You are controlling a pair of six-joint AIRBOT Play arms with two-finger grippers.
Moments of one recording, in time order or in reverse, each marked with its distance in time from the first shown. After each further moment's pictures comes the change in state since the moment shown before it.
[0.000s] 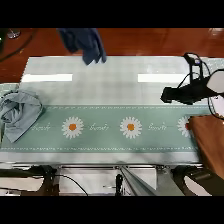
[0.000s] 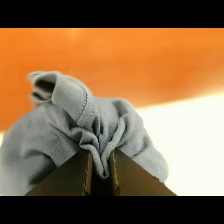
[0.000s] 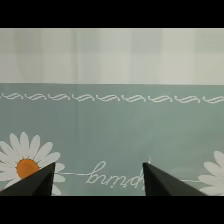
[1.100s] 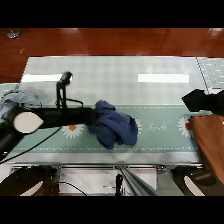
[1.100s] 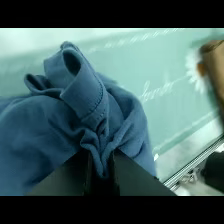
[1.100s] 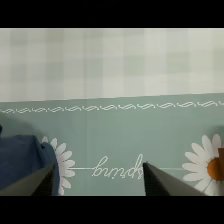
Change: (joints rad) left arm -0.351 0.710 -1.318 -0.296 0.122 -0.143; right arm 0.000 0.373 -0.028 -0.048 0.079 0.071
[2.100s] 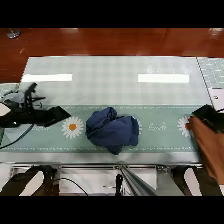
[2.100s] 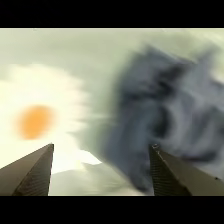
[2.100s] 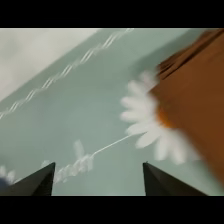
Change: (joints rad) left arm 0.733 -0.078 -0.161 -0.240 -0.354 0.460; right arm -0.697 -0.045 -0.421 0.375 -0.113 -0.277
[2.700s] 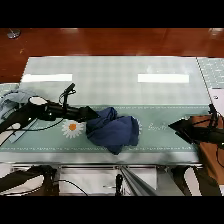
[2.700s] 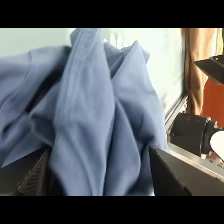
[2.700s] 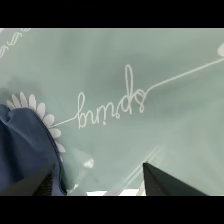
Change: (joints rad) left arm -0.320 -0.409 0.118 -0.403 0.042 0.377; right arm -0.044 0.008 -0.238 0.264 0.068 -0.220
